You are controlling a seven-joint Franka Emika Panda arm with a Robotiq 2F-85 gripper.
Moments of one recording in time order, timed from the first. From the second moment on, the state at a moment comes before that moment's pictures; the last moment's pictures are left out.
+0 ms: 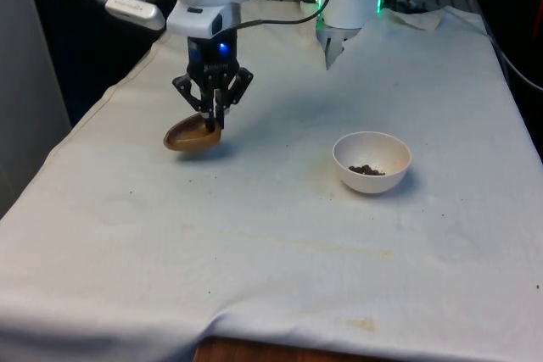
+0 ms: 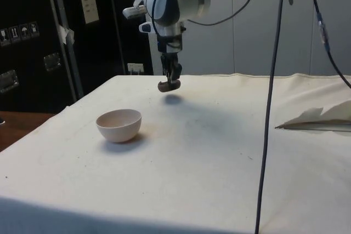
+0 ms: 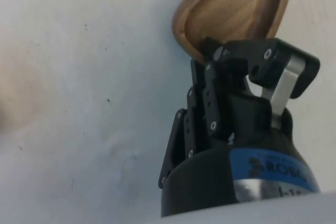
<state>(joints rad) 0.06 0.53 -0.38 -2.03 0.29 2.61 -1.17</state>
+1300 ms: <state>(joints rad) 0.05 0.58 -0.37 -2.07 0.28 2.77 -1.24</state>
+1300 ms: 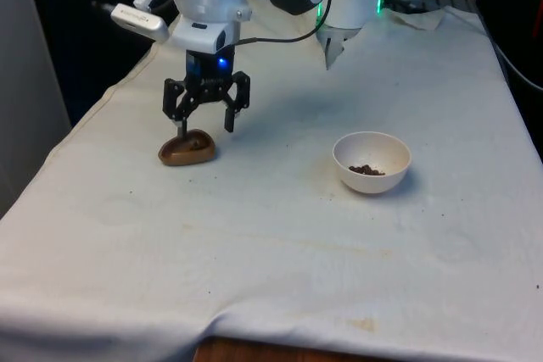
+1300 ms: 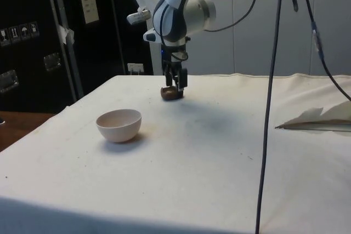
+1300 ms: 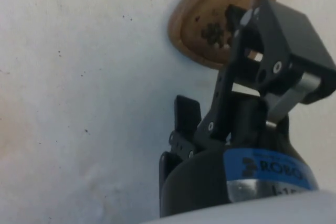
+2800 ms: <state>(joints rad) 0.07 0.37 -0.33 -2.07 0.14 2.50 -1.16</state>
